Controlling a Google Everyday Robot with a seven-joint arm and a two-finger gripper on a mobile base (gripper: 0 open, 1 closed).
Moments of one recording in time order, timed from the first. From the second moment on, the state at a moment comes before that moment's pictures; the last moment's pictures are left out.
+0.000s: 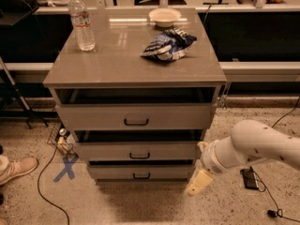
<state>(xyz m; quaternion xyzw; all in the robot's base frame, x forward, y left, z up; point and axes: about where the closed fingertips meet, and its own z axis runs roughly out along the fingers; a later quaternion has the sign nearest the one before) 0.457 -0.152 0.587 -0.53 0.81 0.15 0.21</state>
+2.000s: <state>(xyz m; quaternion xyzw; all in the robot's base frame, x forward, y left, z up) 0.570 -0.100 0.465 -0.66 0.72 0.02 0.20</state>
